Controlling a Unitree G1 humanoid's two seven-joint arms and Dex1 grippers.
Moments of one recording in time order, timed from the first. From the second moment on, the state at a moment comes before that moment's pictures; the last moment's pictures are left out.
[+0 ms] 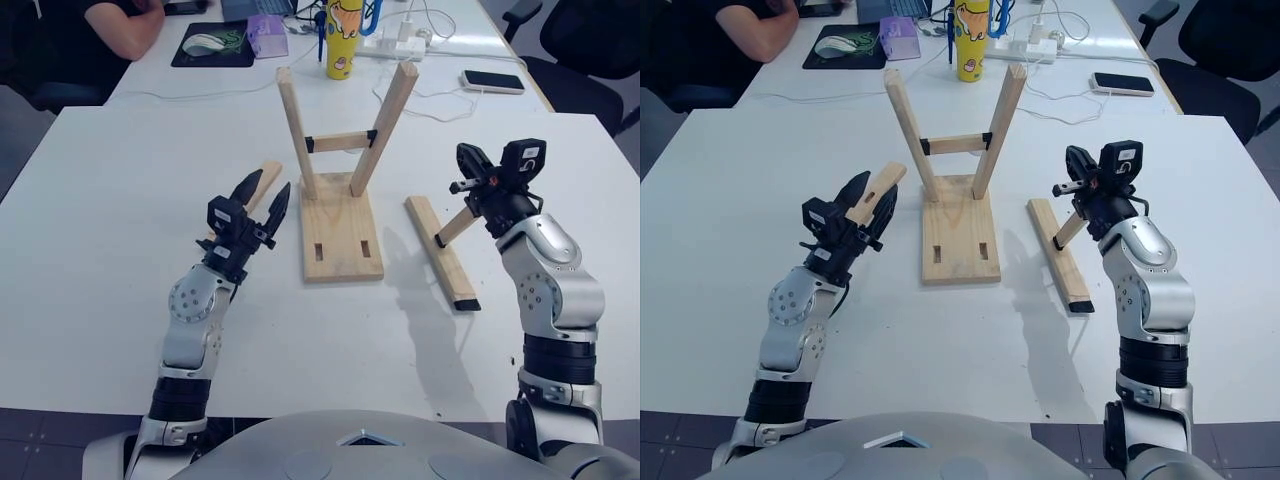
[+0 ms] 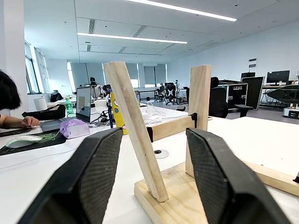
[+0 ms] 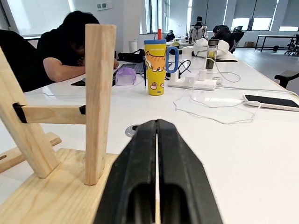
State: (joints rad) left arm 0.01 0.15 -0.07 -0.17 -0.19 -0.15 -0.40; right arm -0.22 -0.38 -0.17 -0.21 0.43 0.50 0.24
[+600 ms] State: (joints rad) left arm 0.00 0.15 -0.07 -0.17 -0.19 -0.15 -0.39; right arm -0.28 -0.33 -0.26 -0.24 0.44 0.41 0.22
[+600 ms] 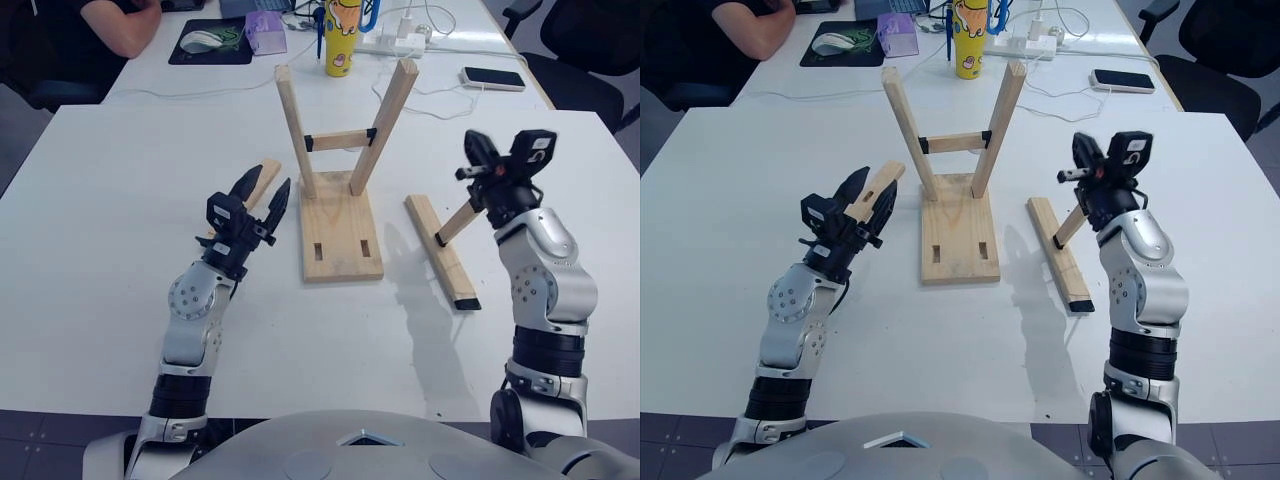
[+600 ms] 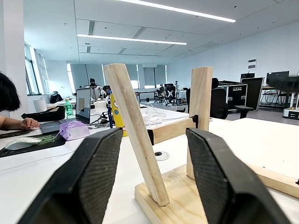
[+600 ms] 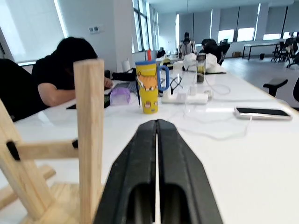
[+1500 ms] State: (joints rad) left arm -0.01 0.15 -0.06 -0.16 -0.20 -0.15 -0.41; right arm -0.20 -0.37 -0.12 -0.24 0.36 0.49 0.25
